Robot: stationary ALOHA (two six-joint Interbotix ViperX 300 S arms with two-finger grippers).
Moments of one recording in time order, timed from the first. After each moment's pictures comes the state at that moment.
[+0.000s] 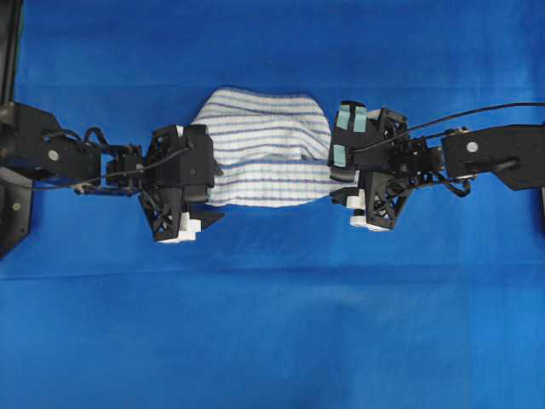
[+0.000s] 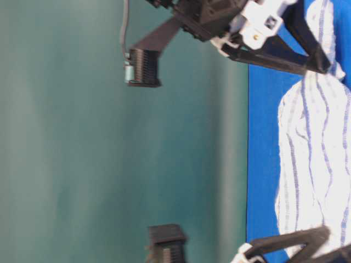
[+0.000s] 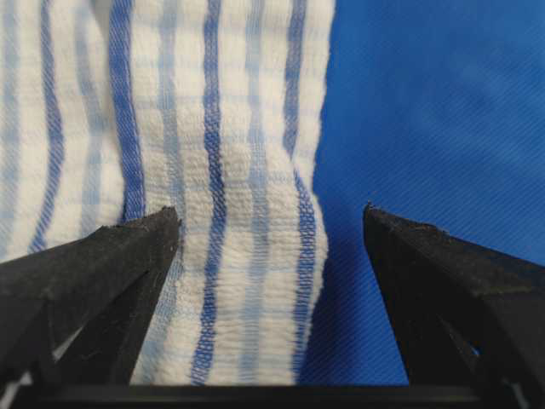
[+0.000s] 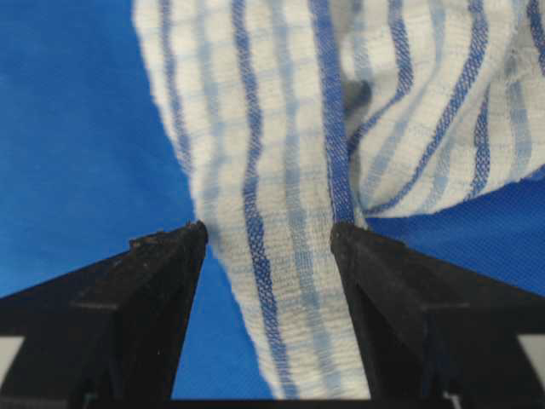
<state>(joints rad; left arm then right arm) 0.05 0.06 0.94 -0.03 -0.26 0.05 -0.09 0.06 0.74 -0.34 0.14 0.43</state>
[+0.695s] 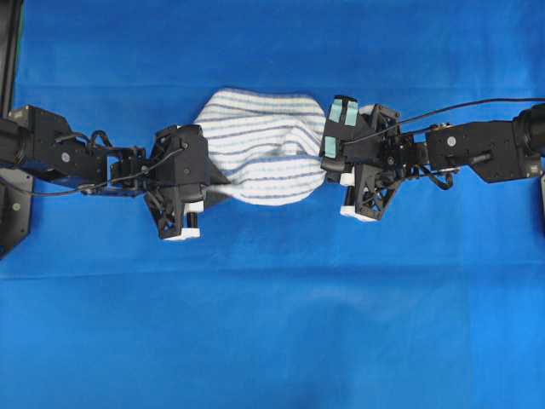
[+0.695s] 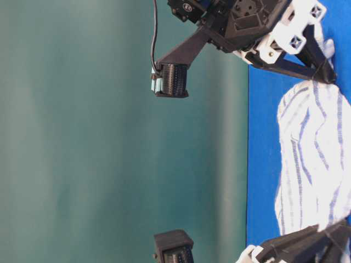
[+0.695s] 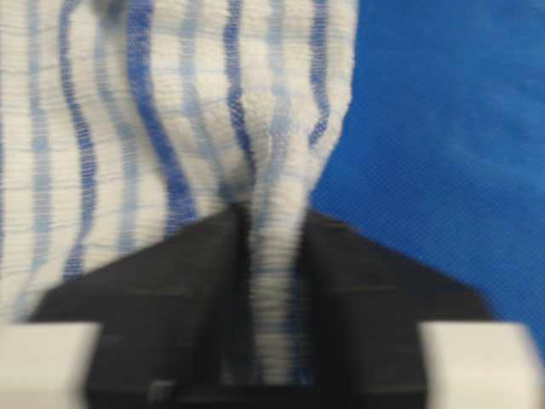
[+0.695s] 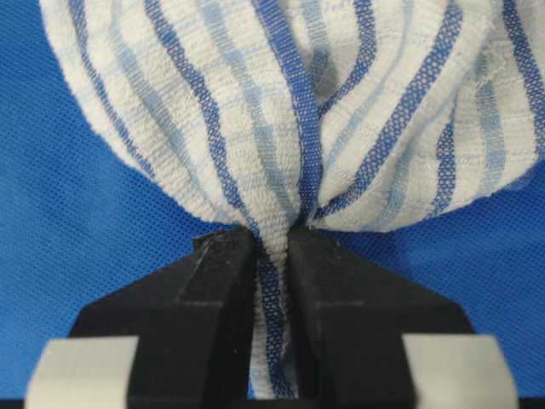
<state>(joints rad) 0.06 0.11 0.94 -0.03 -0.25 0.05 -0.12 0.14 0.73 -0.34 0.10 0.42</state>
